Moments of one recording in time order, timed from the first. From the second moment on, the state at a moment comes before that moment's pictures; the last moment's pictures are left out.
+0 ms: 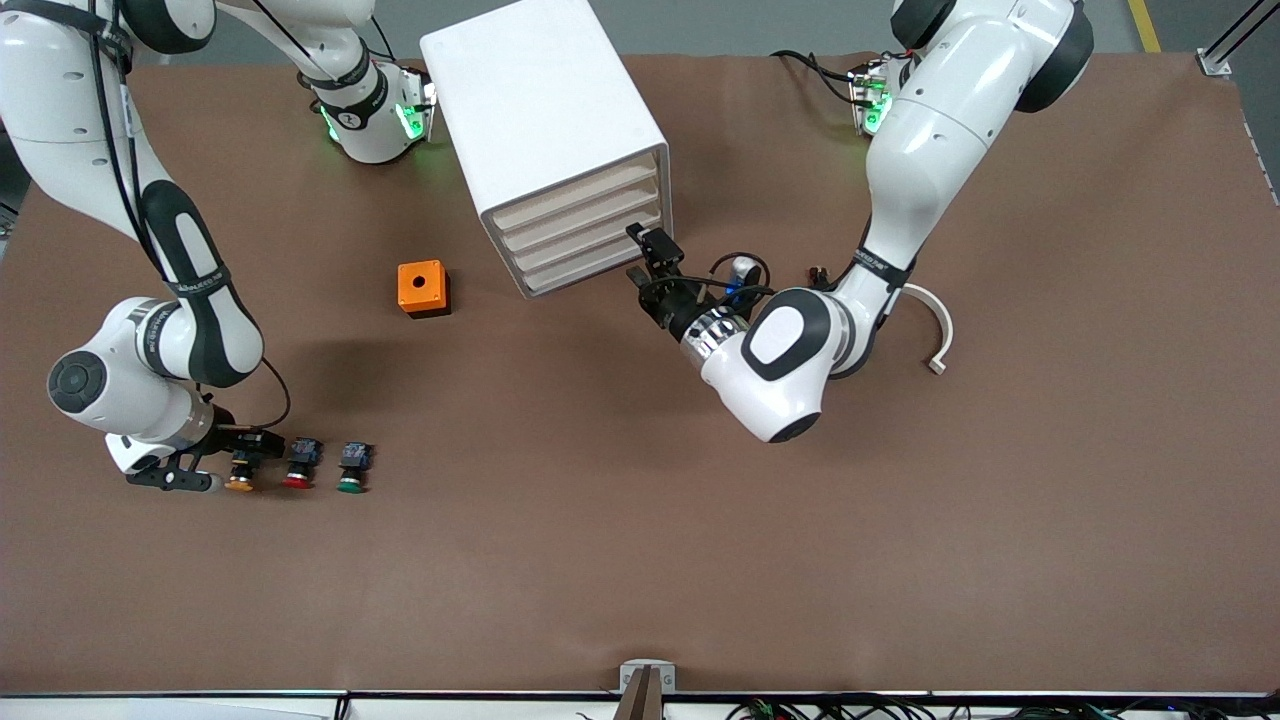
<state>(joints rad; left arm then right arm) -0.42 0.87 -0.21 -1.29 -1.03 1.41 -2.35 -0.16 0.64 -0.02 -1.84 0.02 2.50 -0.08</state>
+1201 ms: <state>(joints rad) -0.59 0.88 -0.23 -1.36 -1.03 1.39 -2.39 -0.16 0.57 -0.01 -1.65 0.02 2.13 -0.08</state>
